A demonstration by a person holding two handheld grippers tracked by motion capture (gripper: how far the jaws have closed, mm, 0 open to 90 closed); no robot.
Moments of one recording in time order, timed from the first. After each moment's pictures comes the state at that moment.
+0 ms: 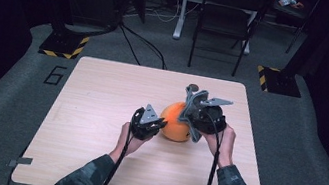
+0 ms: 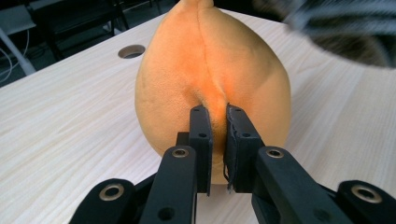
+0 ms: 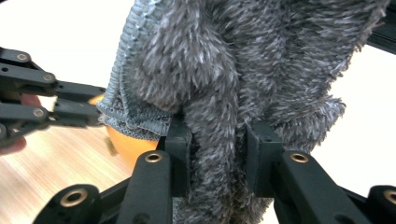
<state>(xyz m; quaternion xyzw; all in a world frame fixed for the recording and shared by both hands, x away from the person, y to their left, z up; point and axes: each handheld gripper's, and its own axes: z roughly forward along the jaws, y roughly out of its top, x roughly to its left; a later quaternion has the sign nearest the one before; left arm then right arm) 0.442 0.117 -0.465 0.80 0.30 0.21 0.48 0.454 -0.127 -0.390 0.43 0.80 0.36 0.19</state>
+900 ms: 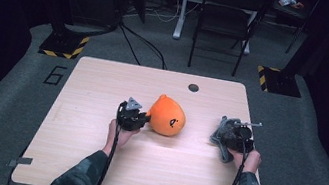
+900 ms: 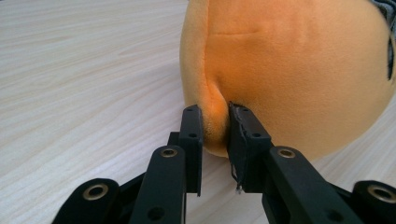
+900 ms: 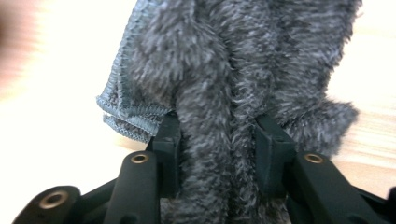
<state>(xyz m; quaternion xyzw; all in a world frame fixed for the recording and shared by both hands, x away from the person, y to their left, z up) 0.475 0.165 -0.492 0.77 0.42 0.18 0.44 0.473 -0.242 -0.493 0.61 0.73 0.26 0.15</state>
